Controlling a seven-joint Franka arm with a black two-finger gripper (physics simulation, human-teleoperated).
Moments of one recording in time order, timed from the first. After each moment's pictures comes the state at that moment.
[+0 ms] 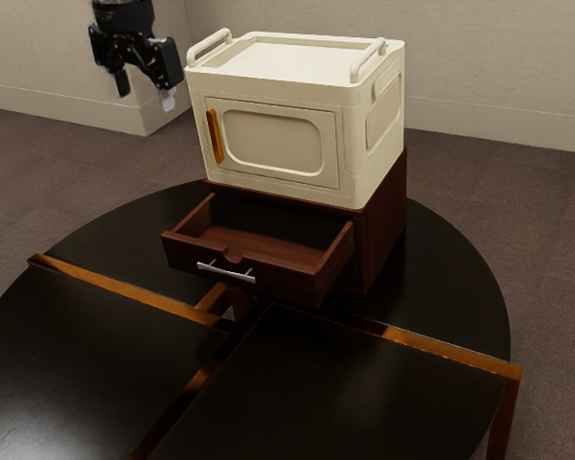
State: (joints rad) arm -0.21 0.08 0.16 -1.22 0.07 1.34 0.07
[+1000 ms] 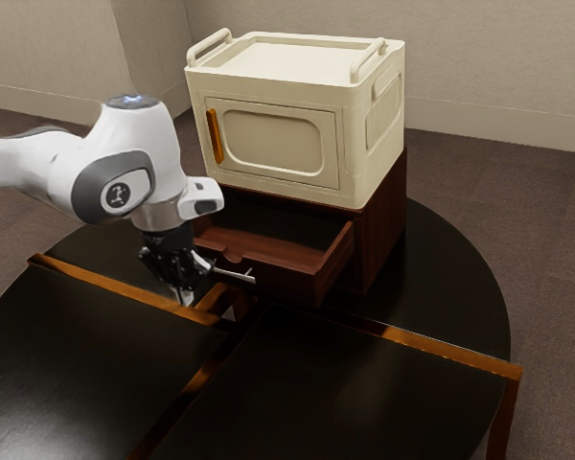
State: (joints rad) arm -0.21 -0.20 0.06 -2.28 0.02 2.08 -0.21
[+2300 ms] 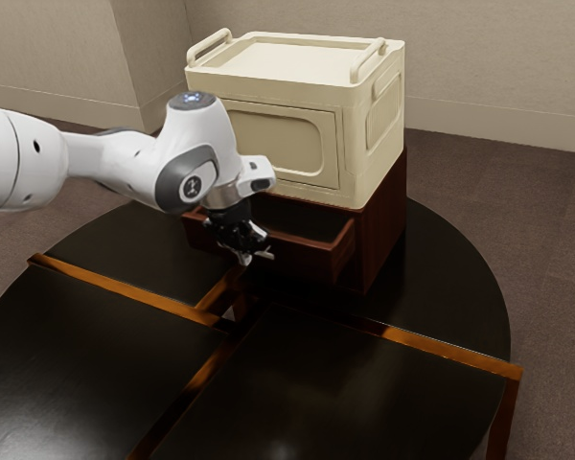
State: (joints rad) arm -0.20 0.21 0.08 -1.93 0.01 2.30 -0.12
